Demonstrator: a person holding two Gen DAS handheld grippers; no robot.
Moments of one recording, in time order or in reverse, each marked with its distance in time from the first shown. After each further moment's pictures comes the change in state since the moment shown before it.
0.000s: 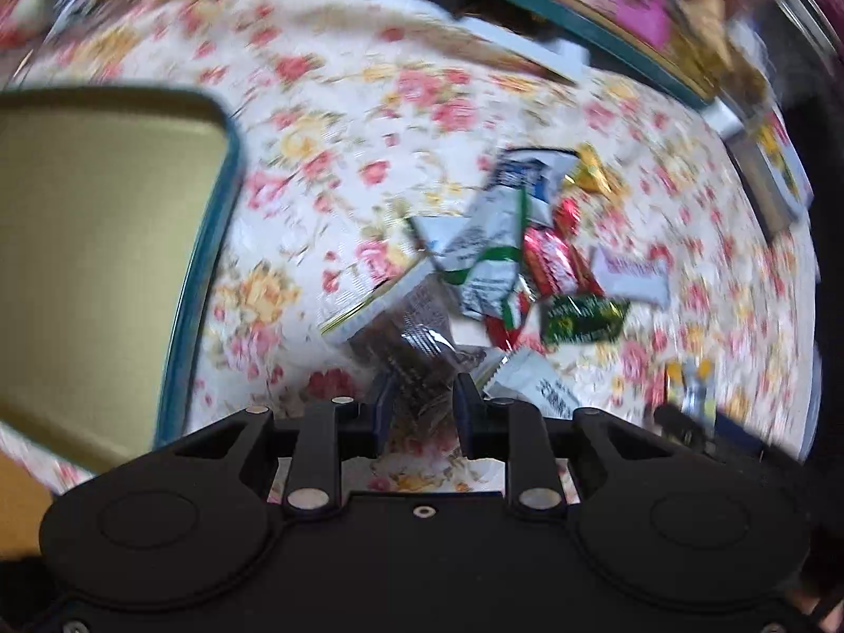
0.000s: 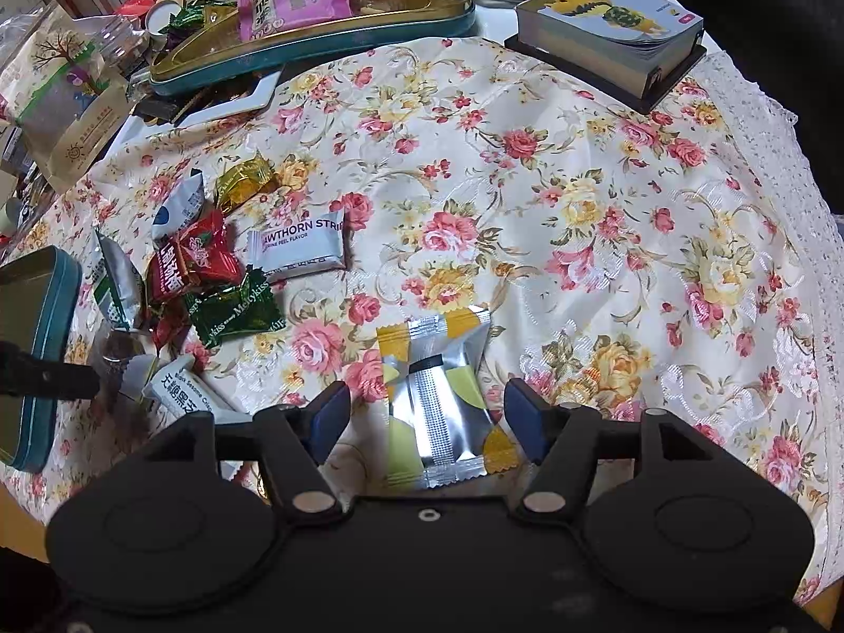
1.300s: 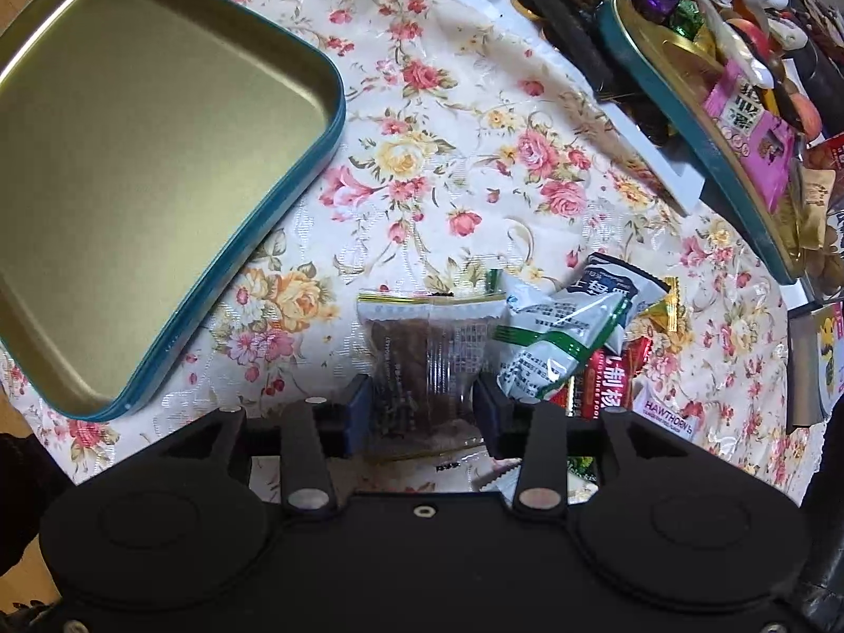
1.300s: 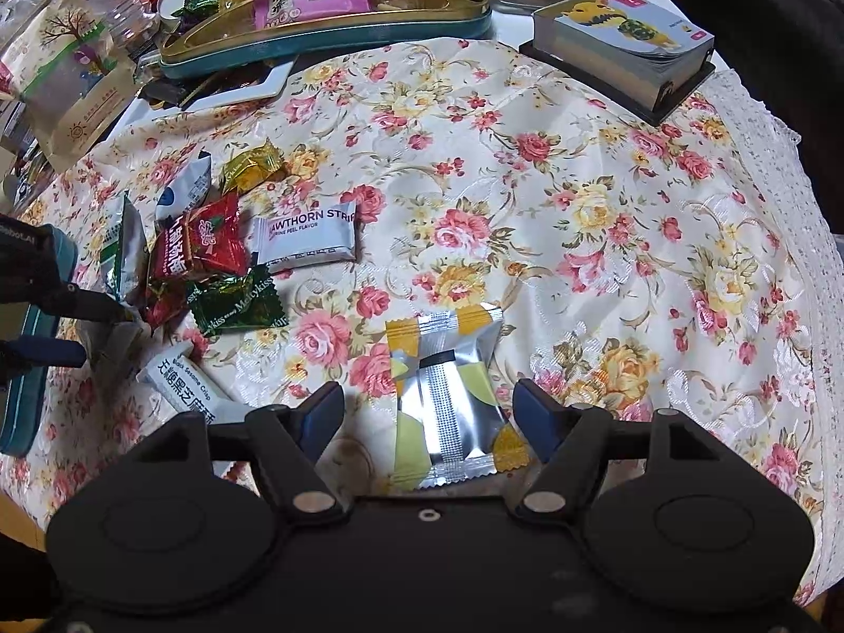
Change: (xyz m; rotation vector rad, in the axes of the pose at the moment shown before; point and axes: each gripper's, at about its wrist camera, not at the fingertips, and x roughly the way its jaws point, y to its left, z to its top) left arm 0.023 0.021 0.014 -0.347 -0.091 0.037; right arm 0.002 0.007 -0.004 -0.062 -0.013 -0.022
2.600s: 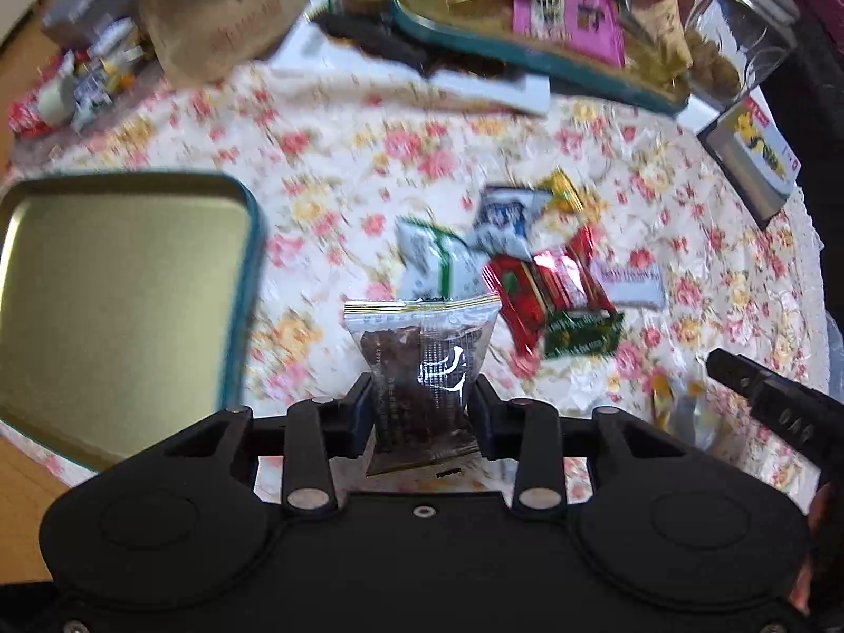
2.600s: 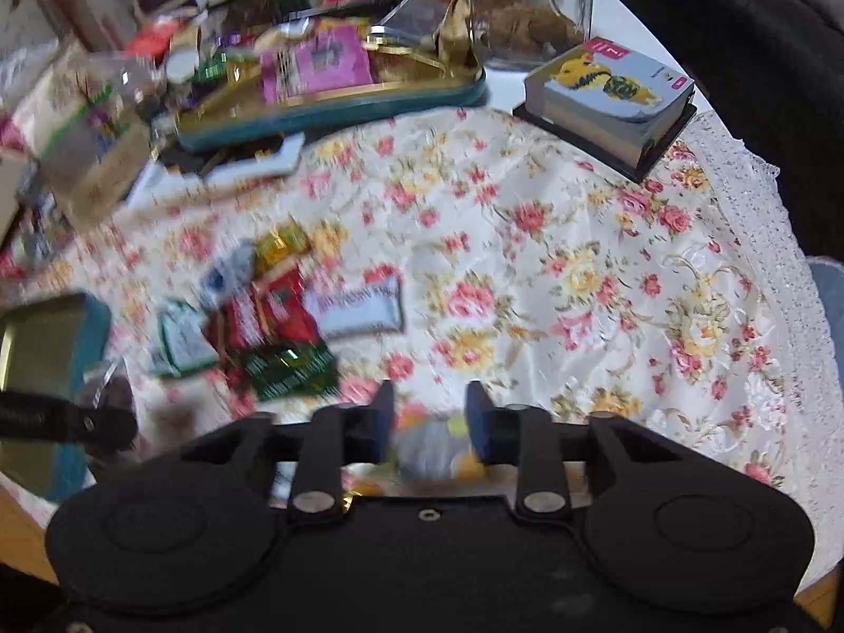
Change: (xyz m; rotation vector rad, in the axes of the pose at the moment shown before) left arm -0.072 -0.039 -0.017 0.536 -0.049 0.055; right arm -0.044 0.007 0.027 0.084 -0.067 0.034
